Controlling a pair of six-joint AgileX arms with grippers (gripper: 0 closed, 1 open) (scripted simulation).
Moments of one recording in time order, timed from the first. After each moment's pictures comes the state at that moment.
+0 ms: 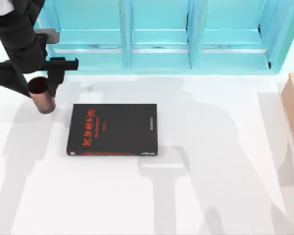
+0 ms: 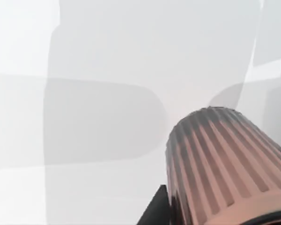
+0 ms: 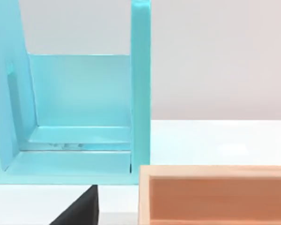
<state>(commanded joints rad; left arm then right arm) -0.15 2.20 1.79 -1.14 0.03 -0.12 0.00 0.00 0.00 0.00 0.00 0.00</state>
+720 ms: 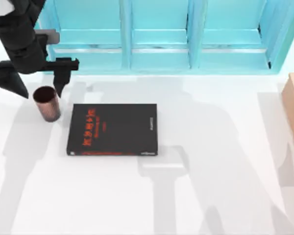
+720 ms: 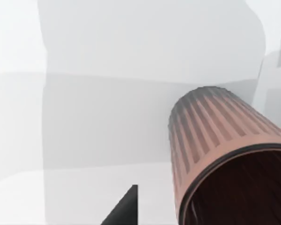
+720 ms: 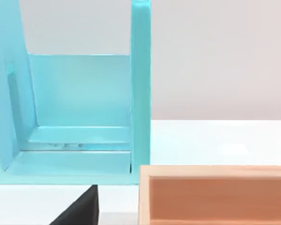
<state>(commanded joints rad) -0.15 2.20 1.79 -1.14 0.03 -0.12 0.00 0.00 0.00 0.00 0.00 0.00</state>
